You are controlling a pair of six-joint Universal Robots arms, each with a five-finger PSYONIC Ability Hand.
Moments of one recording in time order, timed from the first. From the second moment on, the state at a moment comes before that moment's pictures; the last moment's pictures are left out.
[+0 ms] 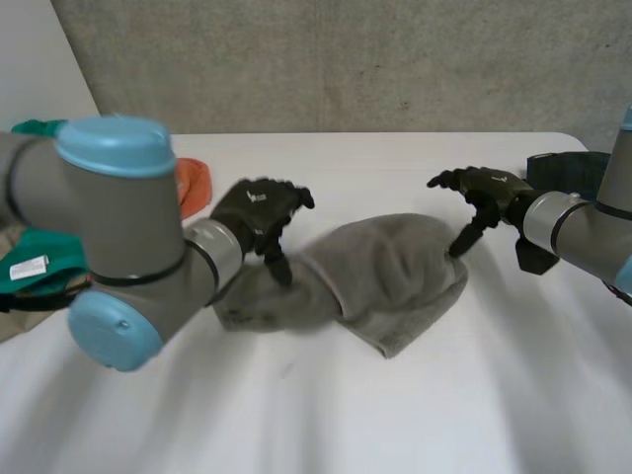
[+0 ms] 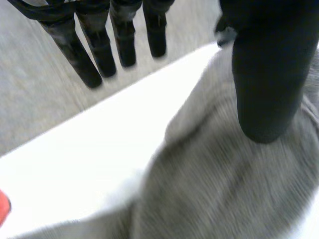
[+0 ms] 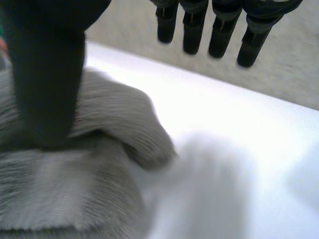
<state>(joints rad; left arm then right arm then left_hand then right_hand) 4.12 -2.12 -1.20 2.99 -1.52 3.31 1.74 -0.86 1.03 0.24 1.16 3.00 0.26 0.30 0.30 0.29 0.12 0.24 0.24 0.25 0.26 0.08</state>
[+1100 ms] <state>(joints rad) 4.44 -2.49 -0.90 2.95 -1.27 3.97 2.19 -0.98 1.58 -0.15 1.63 2.90 0.64 0.62 0.61 0.62 0.44 0.54 0.53 0.54 0.54 0.37</state>
